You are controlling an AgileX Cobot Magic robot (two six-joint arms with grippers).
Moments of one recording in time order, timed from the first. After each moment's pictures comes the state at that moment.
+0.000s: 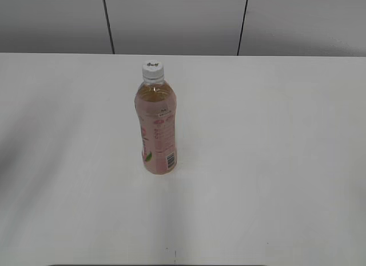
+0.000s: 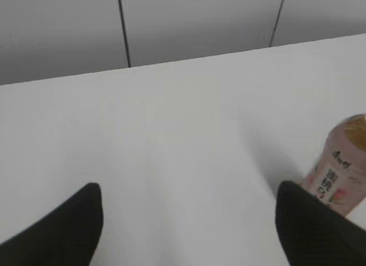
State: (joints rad) left arm -0.03 0.84 -0.57 -0.71 0.35 0.67; right arm 0.10 -0.01 -0.51 -0.05 1.10 -0.01
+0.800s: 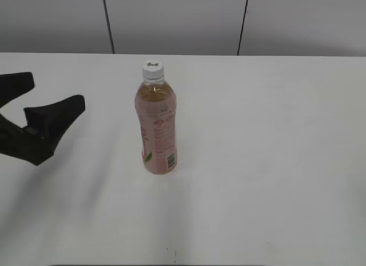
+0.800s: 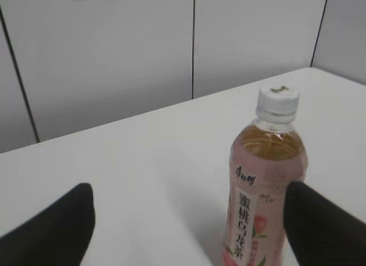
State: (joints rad) left arm -0.38 1.12 -0.24 0.24 -0.66 -0.23; right arm 0.10 -0.01 -0.51 -0.05 1.10 -0.01
